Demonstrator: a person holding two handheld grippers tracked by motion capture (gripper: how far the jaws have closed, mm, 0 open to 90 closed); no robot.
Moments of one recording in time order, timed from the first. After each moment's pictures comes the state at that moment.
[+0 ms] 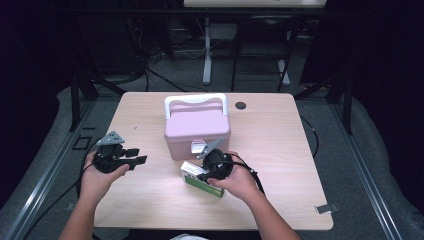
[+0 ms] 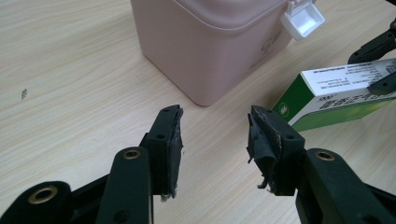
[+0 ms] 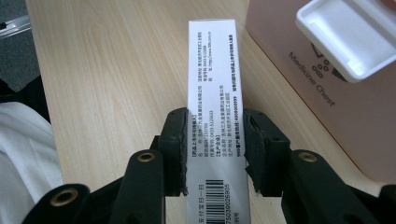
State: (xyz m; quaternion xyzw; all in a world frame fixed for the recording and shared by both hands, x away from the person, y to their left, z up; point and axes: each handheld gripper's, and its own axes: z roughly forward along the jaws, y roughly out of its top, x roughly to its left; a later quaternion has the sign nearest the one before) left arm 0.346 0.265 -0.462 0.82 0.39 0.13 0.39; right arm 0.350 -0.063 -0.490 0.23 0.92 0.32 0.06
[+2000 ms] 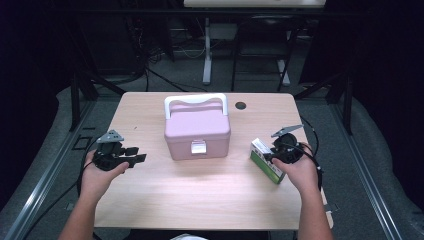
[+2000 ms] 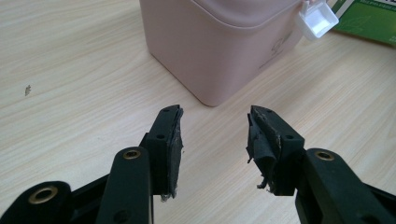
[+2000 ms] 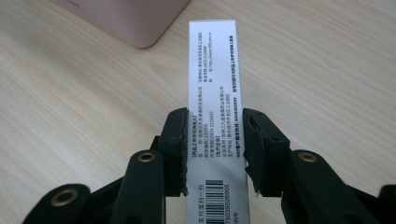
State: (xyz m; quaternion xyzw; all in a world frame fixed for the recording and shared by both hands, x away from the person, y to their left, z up) left arm 0.355 0.269 -0.467 0.82 0.40 0.13 0.39; right arm 0.371 -0.245 -0.475 0.45 0.84 0.28 0.15
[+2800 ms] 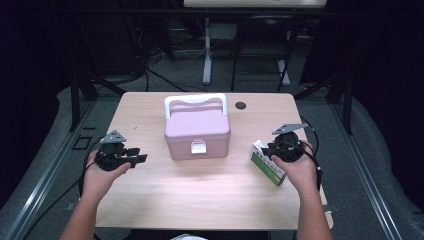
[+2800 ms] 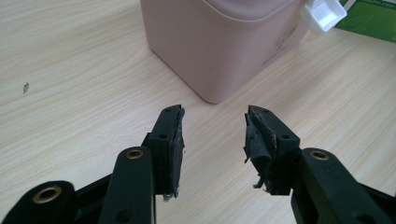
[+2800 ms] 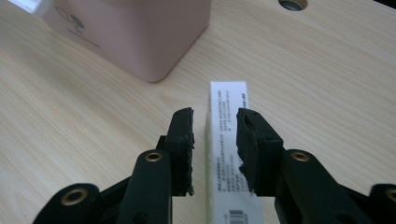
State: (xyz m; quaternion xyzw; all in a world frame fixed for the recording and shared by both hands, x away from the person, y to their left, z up) left arm 0.358 0.265 -0.472 0.82 0.40 0.13 0.39; right arm 0.365 -0.238 -0.460 0.43 0.82 0.33 0.18
